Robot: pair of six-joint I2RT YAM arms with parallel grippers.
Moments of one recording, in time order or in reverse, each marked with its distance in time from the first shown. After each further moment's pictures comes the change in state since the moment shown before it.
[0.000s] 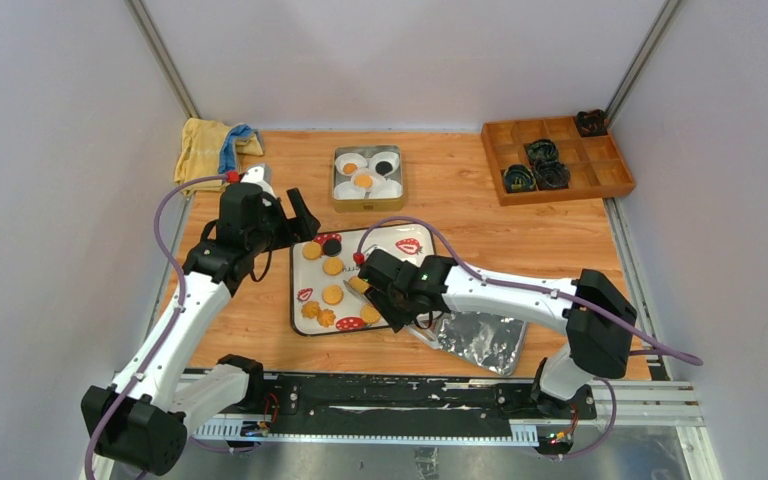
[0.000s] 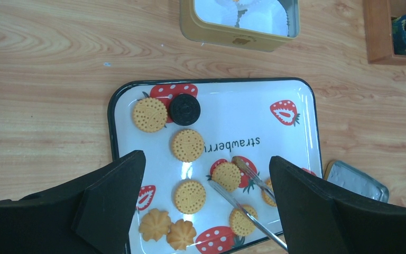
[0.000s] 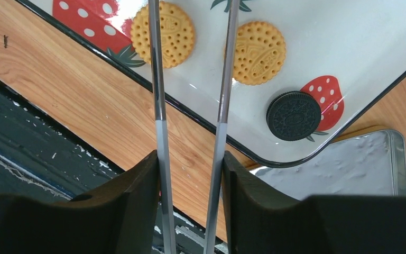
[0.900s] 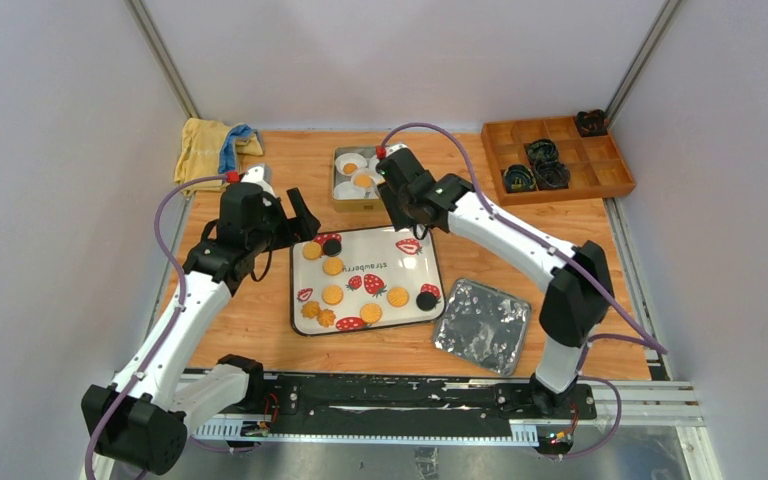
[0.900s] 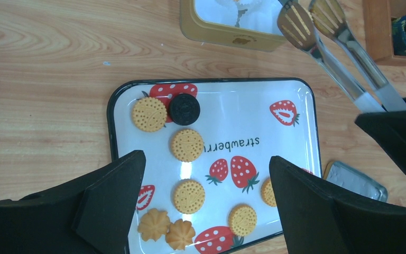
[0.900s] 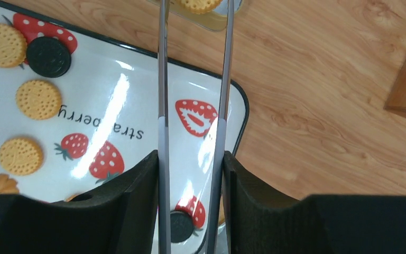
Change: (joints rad) left arm 0.000 0.000 0.000 0.001 0.000 -0.006; right arm -0.335 0.152 0.433 0.003 0.156 -0.123
